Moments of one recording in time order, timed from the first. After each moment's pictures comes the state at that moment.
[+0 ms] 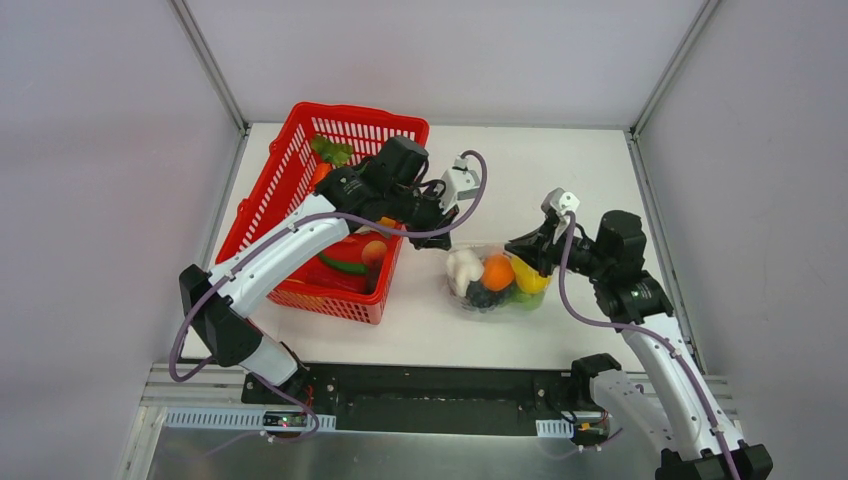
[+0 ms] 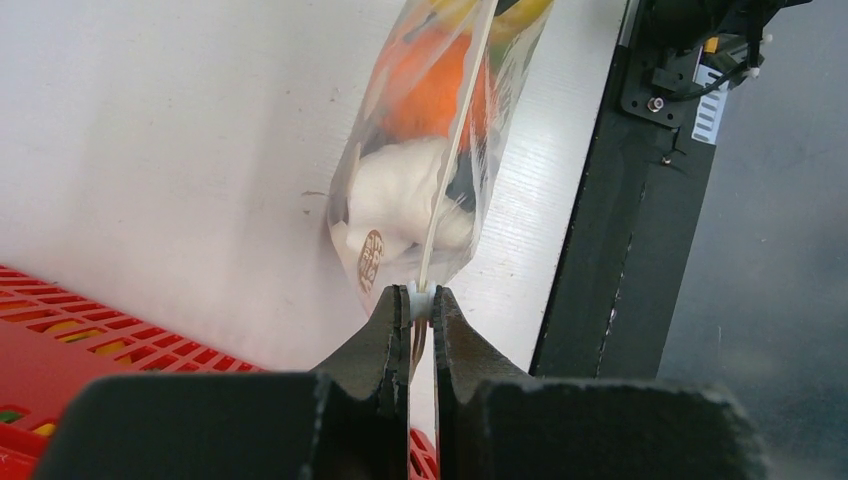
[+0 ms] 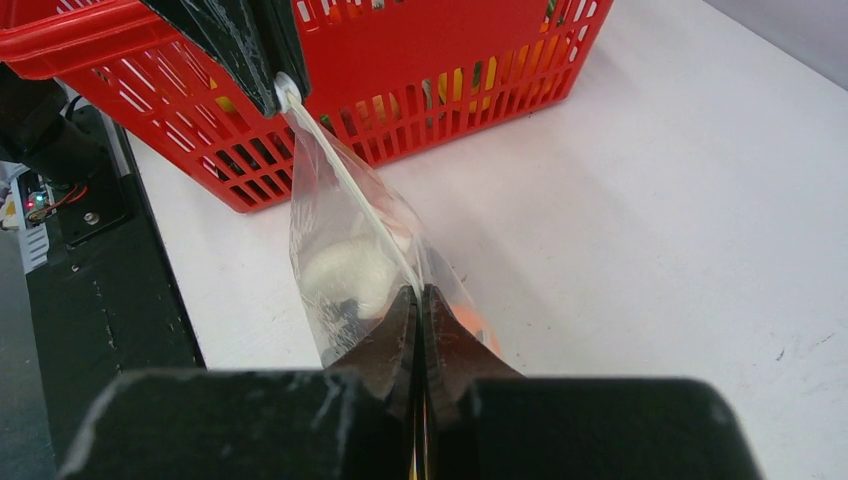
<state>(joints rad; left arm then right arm) -0.78 1.53 1.59 -0.84 0.49 0.22 0.26 0.75 0.73 -0.29 -0.76 -0.15</state>
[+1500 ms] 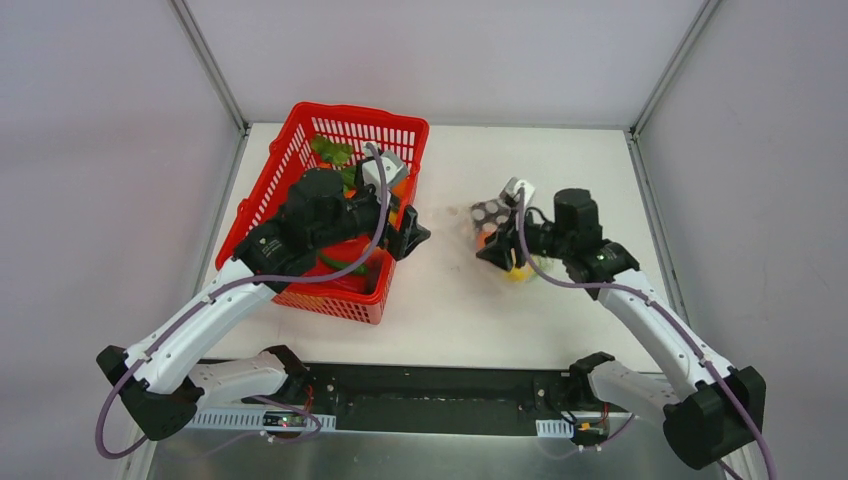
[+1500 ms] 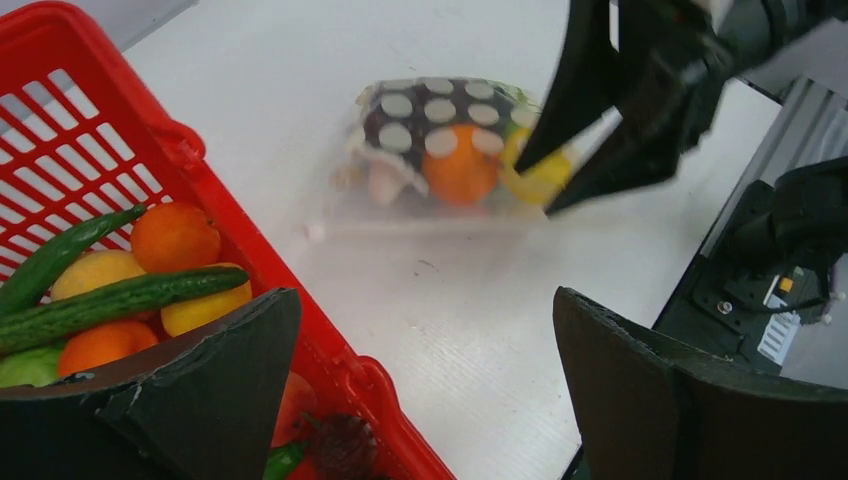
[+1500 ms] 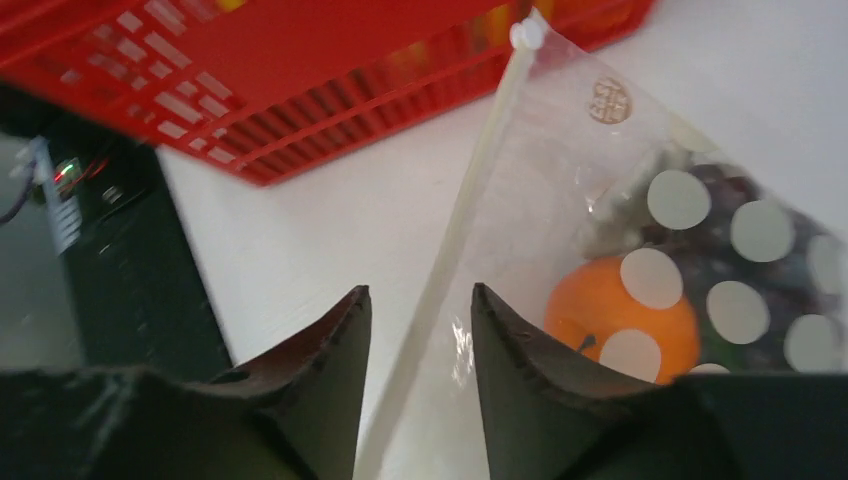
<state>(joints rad) -0.75 1.05 1.20 -0.44 0.18 -0.02 0.38 1.03 0.86 -0.28 -0.63 -0.12</state>
